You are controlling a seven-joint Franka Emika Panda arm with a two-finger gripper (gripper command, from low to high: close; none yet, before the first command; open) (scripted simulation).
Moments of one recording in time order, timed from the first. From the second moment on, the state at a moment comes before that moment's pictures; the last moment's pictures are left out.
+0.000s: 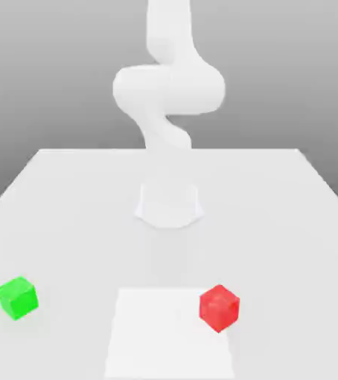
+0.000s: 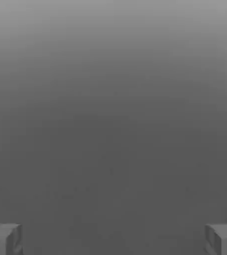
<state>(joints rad) 0.02 -0.72 0.00 -2.35 -0.01 2.35 0.76</state>
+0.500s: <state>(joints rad) 0.16 -0.16 0.01 -2.66 -0.03 2.68 0.46</state>
